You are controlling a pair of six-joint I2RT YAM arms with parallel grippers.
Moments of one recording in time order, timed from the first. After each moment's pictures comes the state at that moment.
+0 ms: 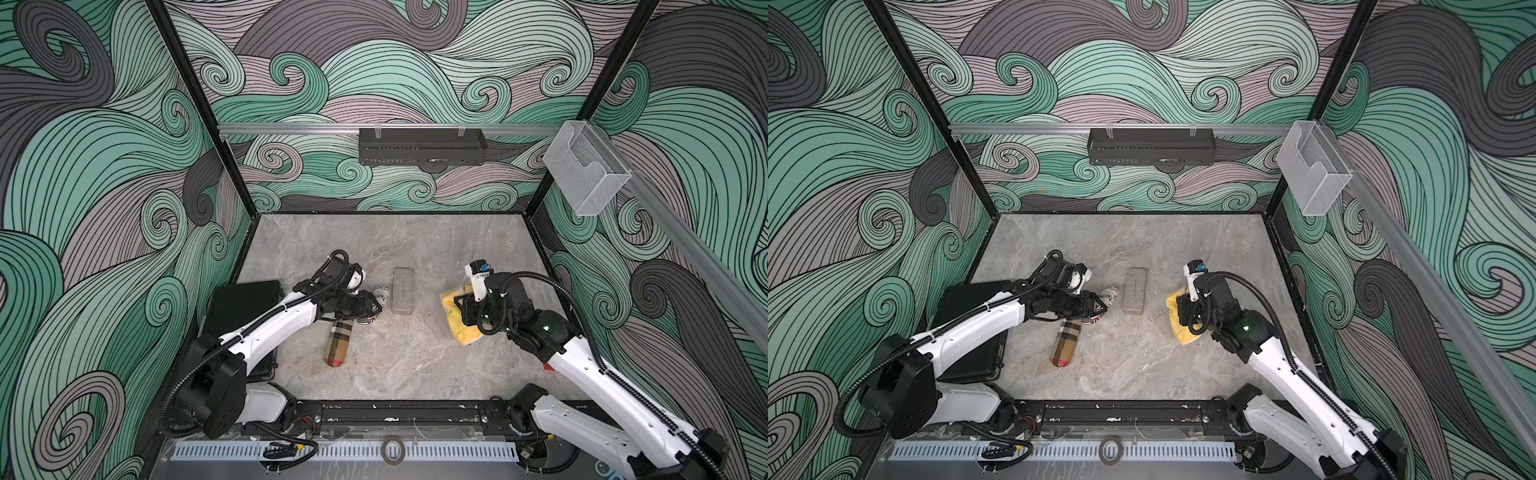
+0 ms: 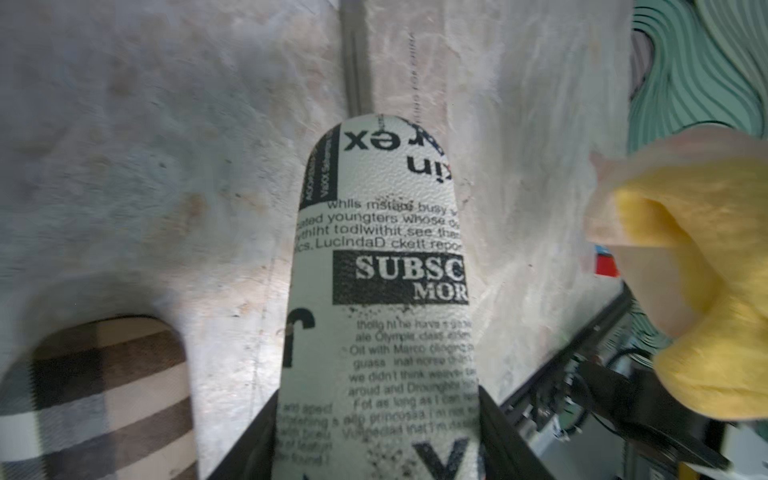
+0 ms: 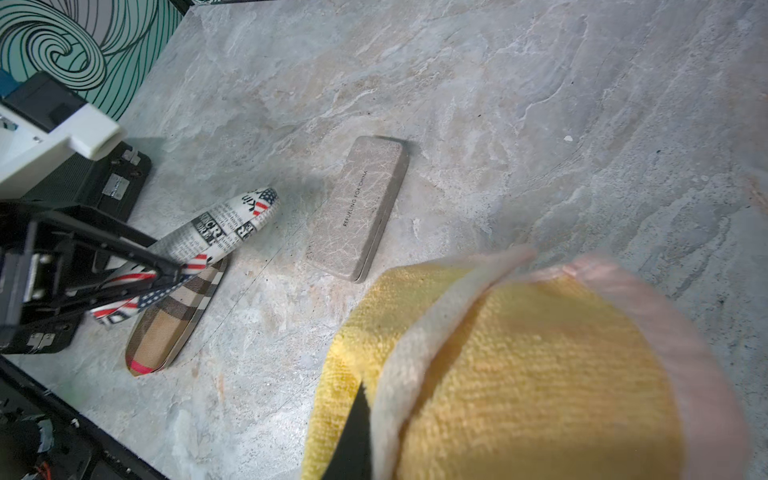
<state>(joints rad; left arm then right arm) -0.53 1.36 0.90 -0.56 0.31 -0.53 0.58 0.90 0.81 -0.64 0.02 0.32</state>
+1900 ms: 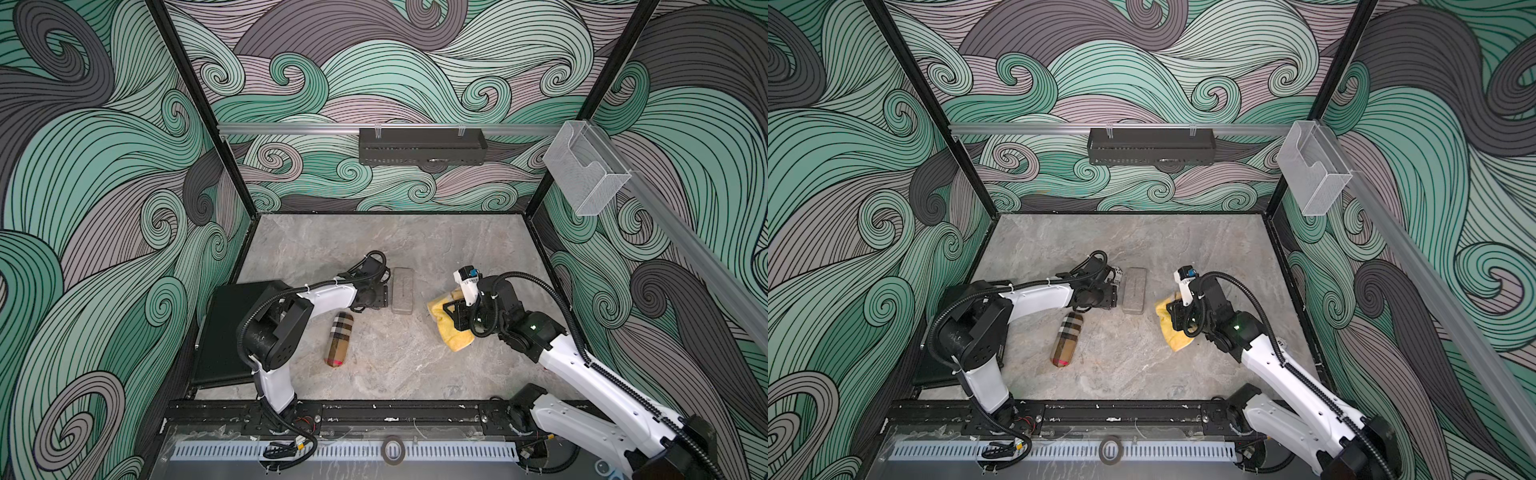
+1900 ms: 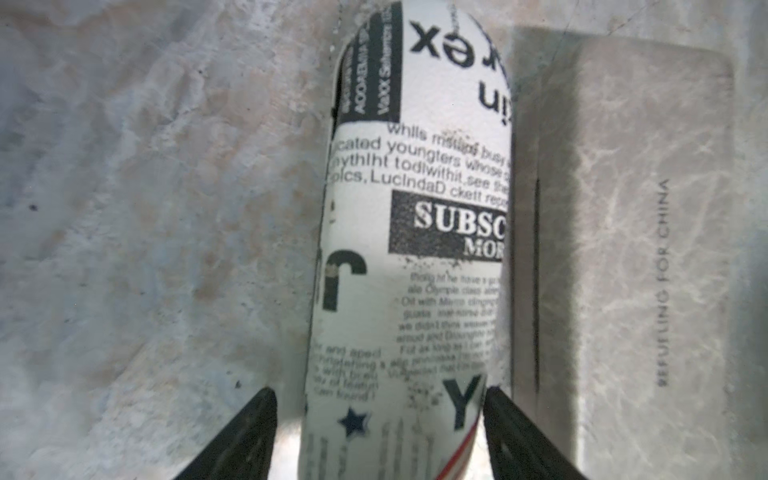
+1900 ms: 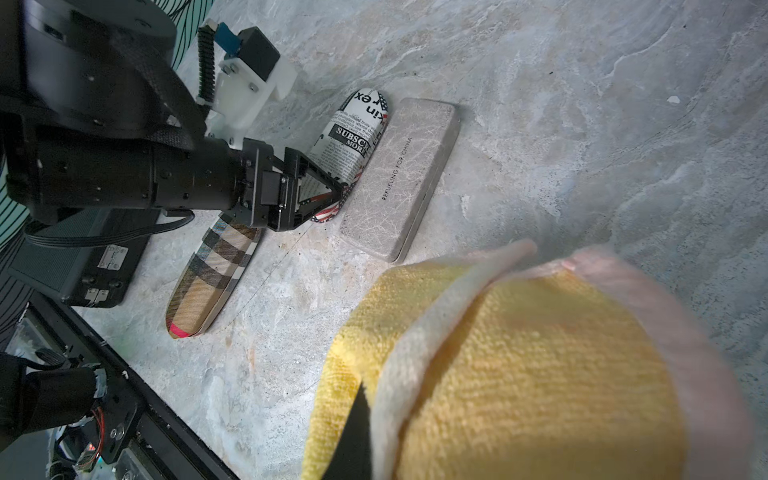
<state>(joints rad) -0.62 1.77 1.05 -0.36 -0.11 -0.57 0.59 0.94 0.73 -0.52 -0.13 0.32</state>
